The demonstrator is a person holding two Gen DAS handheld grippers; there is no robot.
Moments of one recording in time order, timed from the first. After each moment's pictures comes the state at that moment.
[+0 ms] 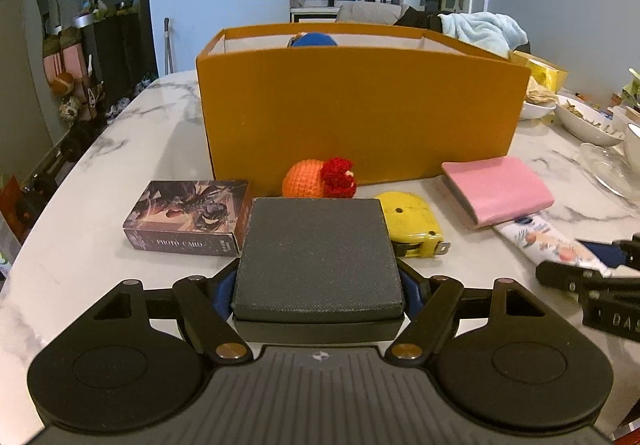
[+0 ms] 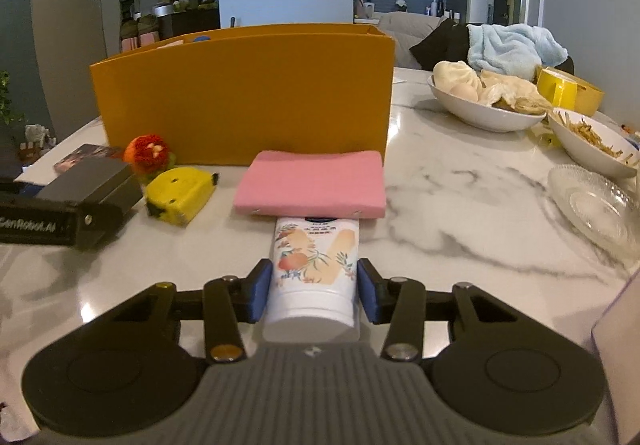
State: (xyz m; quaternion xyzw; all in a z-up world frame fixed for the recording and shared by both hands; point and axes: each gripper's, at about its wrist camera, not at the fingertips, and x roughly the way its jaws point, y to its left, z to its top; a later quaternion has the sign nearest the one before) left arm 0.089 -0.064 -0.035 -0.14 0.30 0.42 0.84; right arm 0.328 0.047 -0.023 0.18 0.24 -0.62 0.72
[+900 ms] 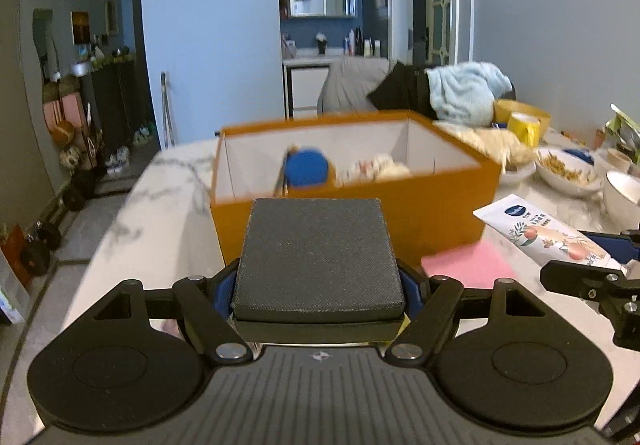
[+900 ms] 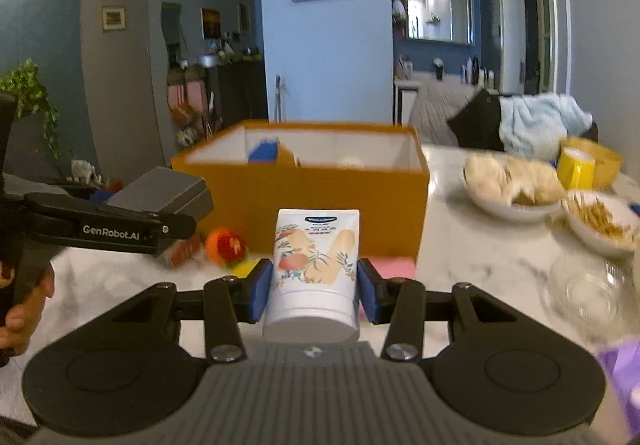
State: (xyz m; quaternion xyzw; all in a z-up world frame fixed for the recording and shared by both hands) left arm 0.087 -0.060 0.042 -0.10 0.25 0.47 0.84; right arm 0.336 0.076 0.071 0.12 0.17 -0.58 0.79
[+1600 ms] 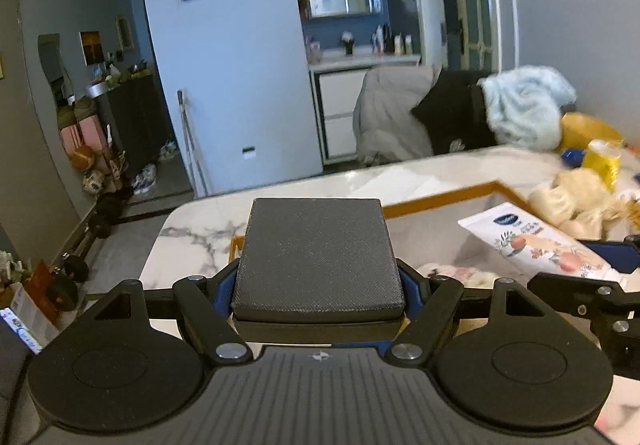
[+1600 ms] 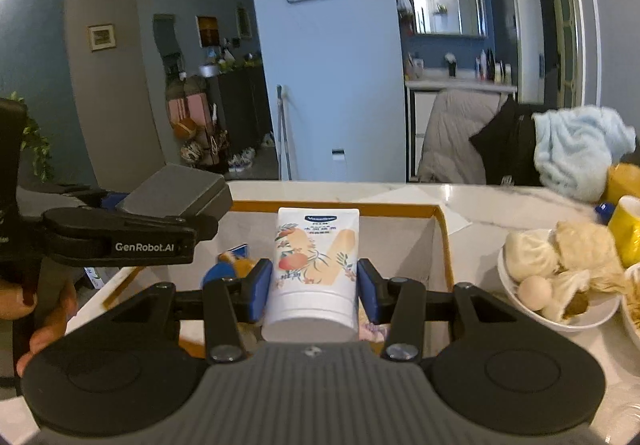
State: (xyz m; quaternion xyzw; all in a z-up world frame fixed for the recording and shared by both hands) left arm 0.163 0.096 0.069 -0.09 0.28 0.55 0.79; right arm 0.353 -0.122 0.117 0.17 0.17 -0.57 0.79
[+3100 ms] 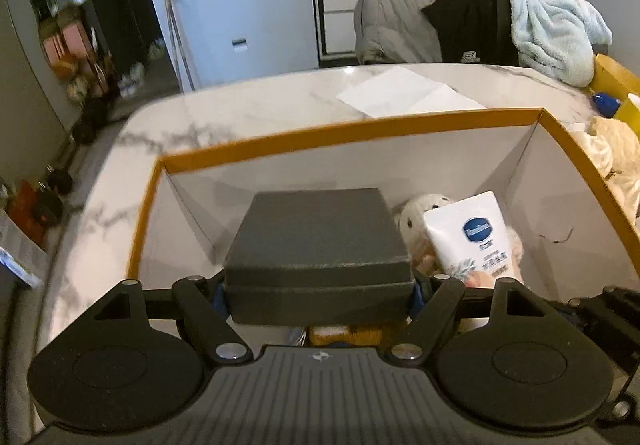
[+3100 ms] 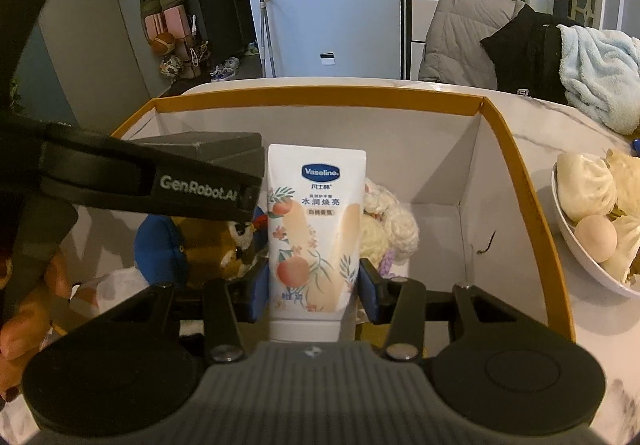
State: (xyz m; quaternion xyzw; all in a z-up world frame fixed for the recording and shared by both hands) left arm 0.190 0.158 0.032 -0.25 0.37 0.58 0.69; right arm 0.385 -0.192 0.053 0.25 0.28 -0.55 0.75
